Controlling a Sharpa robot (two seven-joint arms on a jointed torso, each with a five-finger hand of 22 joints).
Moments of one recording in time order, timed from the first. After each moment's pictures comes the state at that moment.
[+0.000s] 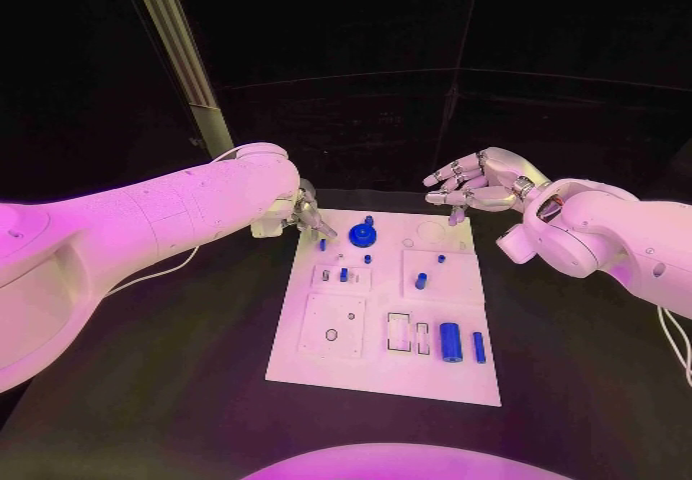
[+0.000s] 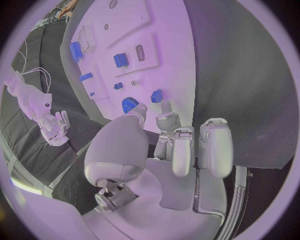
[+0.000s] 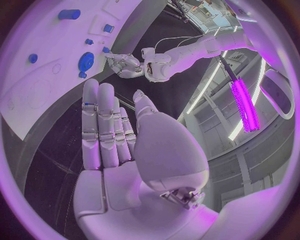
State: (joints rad) left arm 1.36 -0.41 -0.13 0.90 -1.05 0.32 -0.51; left_hand 1.08 -0.06 0.07 0.28 0.12 0.92 0.06 0.54 0.54 1.28 -0.01 1.10 0.91 1.47 -0.08 1.57 1.31 0.05 1.47 0.03 1.43 1.31; right arm 1.28 -0.84 -0.03 1.43 -0.70 -0.21 0.19; right_hand 1.42 -0.01 -0.05 0.14 0.24 0.85 0.18 0.19 0.07 1.04 0.10 0.45 0.34 1.36 0.01 0.59 0.57 0.18 1.23 0.10 0.59 0.27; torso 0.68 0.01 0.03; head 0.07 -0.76
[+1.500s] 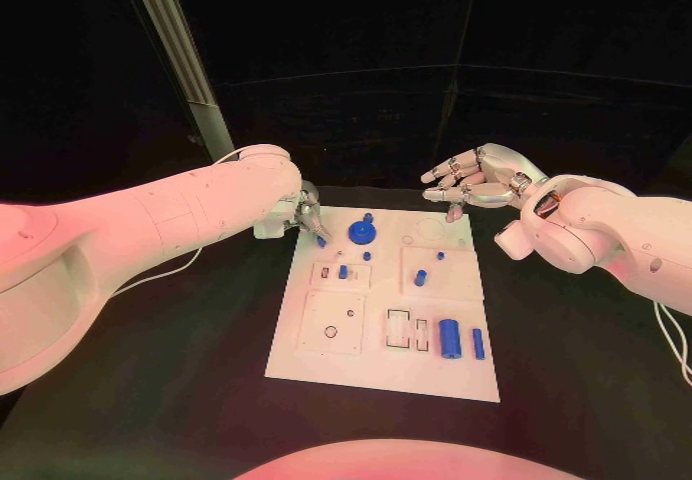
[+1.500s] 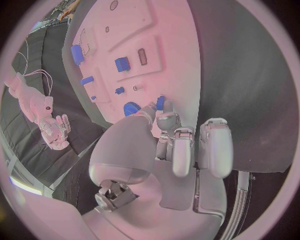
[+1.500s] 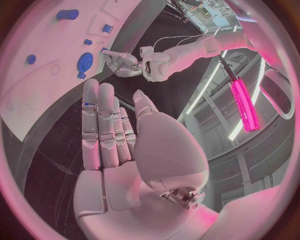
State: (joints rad) left arm 1.35 -0.40 -0.13 0.88 -1.05 0.33 -0.48; left_hand 1.30 0.03 0.18 0.15 0.13 0.94 0.05 0.52 0.49 1.28 -0.02 1.10 0.90 1.47 -0.08 1.57 1.31 0.05 1.47 0.03 1.43 1.31; right arm 1.28 -0.83 -0.03 1.43 -0.70 -0.20 0.19; right_hand 1.42 -0.01 -0.05 0.14 0.25 0.85 0.18 0.19 0.07 1.04 0.10 0.45 0.33 1.36 0.01 0.59 0.57 0.18 1.23 0.10 0.59 0.27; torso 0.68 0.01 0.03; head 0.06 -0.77
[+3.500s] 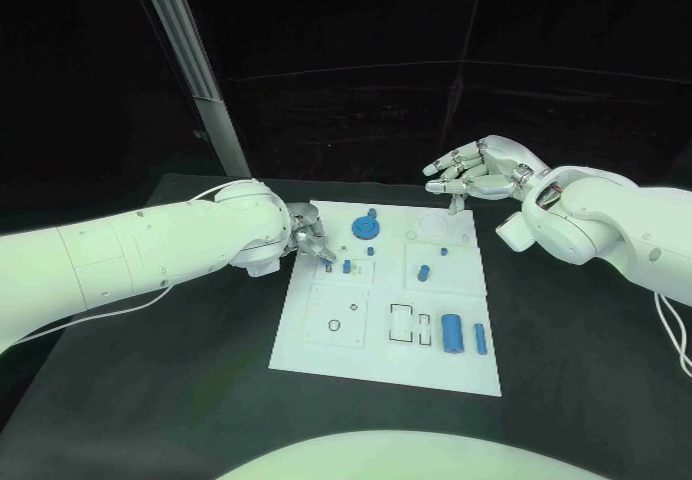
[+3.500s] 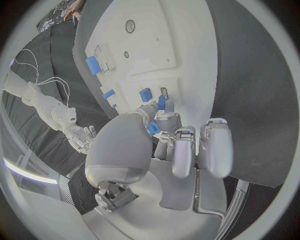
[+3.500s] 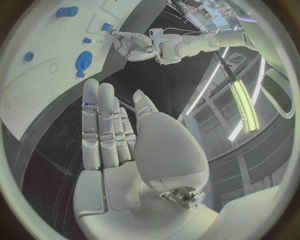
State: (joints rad) left arm 1.29 -0.66 -0.14 1.35 -1.05 0.06 -0.51; left_hand 1.26 -0.04 0.43 0.12 0.05 0.95 0.05 0.55 0.50 1.30 -0.02 1.09 0.89 1.47 -0.08 1.57 1.31 0.05 1.47 0.03 1.43 1.31; right arm 1.28 -0.83 -0.03 1.41 -0.70 -0.19 0.19; right_hand 1.42 -0.01 -0.05 0.14 0.25 0.85 0.18 0.19 0.07 1.04 0.10 0.45 0.33 1.36 0.01 0.59 0.57 0.18 1.23 0.10 0.59 0.27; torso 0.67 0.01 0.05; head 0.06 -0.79
